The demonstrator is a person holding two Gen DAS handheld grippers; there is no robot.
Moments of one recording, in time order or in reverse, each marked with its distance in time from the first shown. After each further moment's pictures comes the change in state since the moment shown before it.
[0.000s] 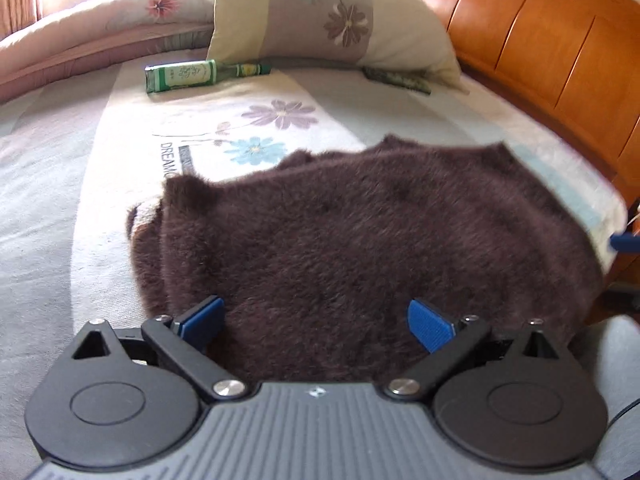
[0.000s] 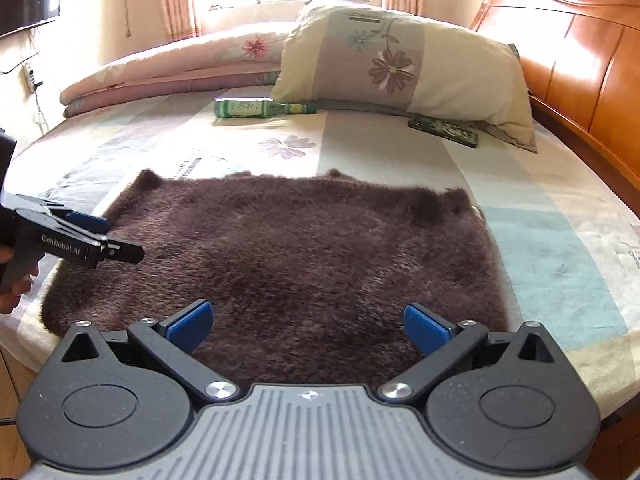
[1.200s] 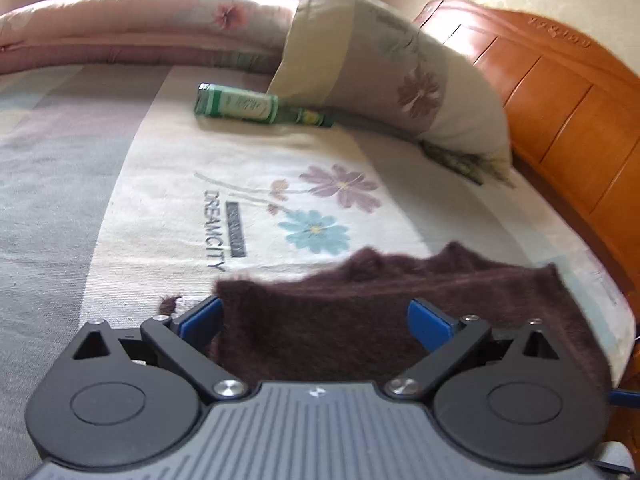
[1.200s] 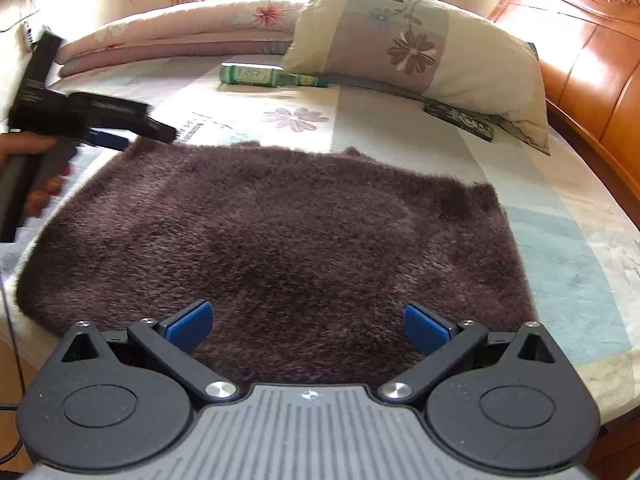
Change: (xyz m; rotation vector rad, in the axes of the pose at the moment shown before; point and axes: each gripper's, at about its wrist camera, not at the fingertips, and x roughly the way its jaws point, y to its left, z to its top) left arm 0.018 0.062 0.047 -0.185 -0.161 0.011; right arm 0.039 0.017 0.005 -0.041 0.075 -0.049
